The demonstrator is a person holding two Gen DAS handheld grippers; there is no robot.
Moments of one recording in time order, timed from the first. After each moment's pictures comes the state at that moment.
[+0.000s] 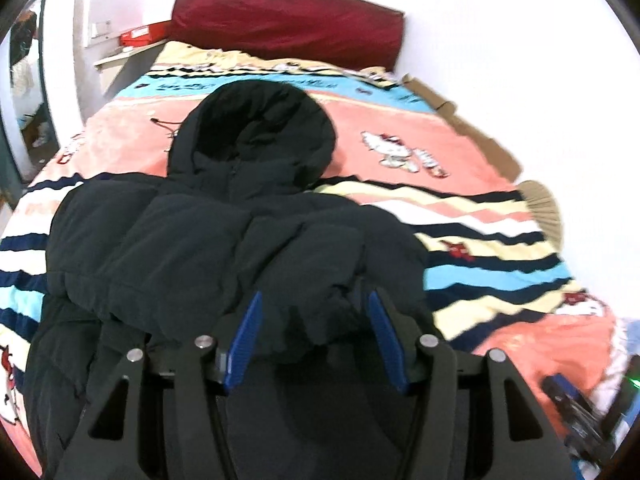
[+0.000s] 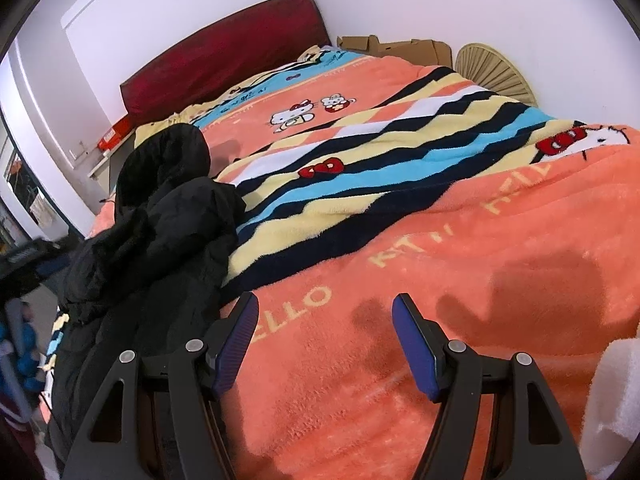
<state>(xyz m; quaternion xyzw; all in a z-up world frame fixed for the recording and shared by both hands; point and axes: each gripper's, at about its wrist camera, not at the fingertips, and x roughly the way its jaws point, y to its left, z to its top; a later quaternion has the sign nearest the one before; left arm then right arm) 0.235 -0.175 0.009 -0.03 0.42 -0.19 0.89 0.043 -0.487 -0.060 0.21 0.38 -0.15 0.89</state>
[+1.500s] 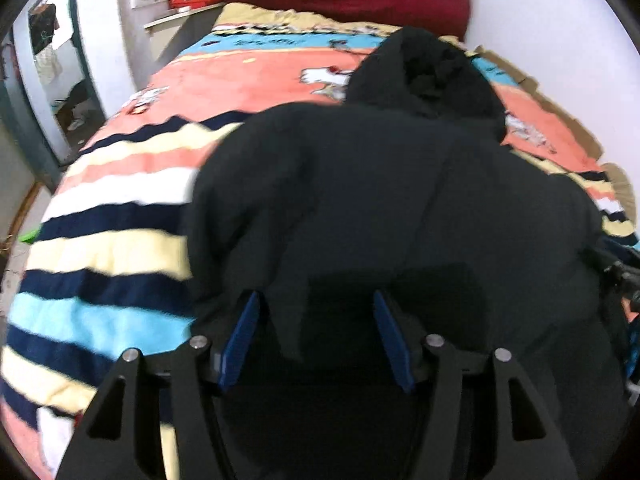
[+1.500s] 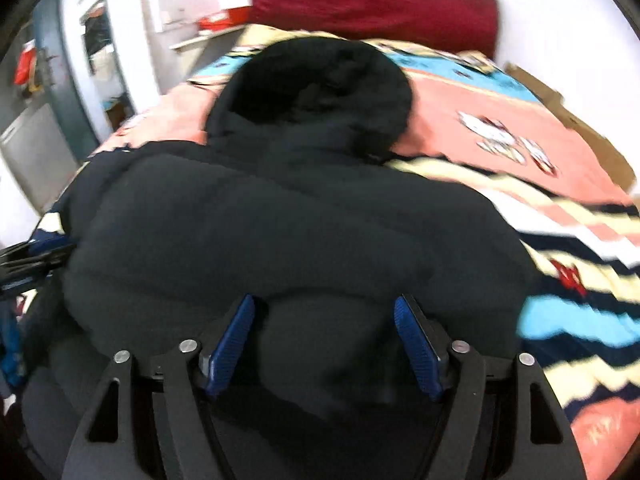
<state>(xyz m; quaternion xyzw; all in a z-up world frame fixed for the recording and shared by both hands) 0.329 0.057 -0.093 0.02 0.47 -0.10 0.87 0.278 -0.295 -0.086 0.03 0.46 -0.01 0.89</state>
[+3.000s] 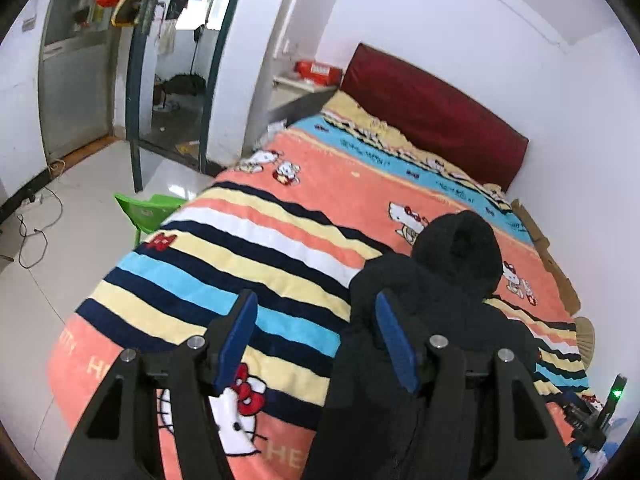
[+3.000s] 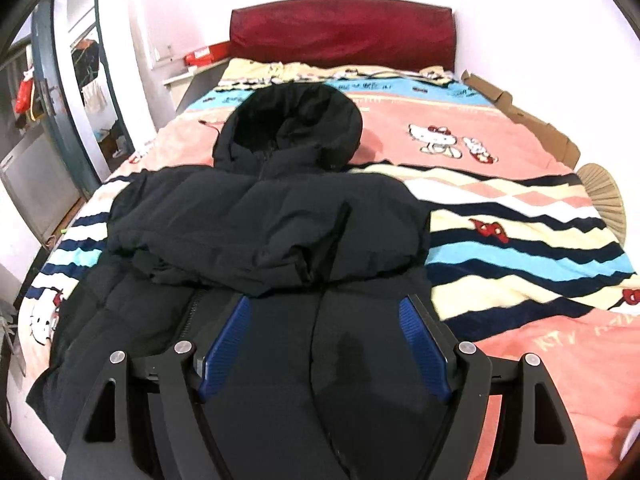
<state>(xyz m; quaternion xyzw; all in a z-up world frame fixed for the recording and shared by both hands) 0.187 0.259 0.077 -0.16 0.34 0.00 0.93 0.142 -0.285 -0.006 0.03 0.40 -0.04 0.92</state>
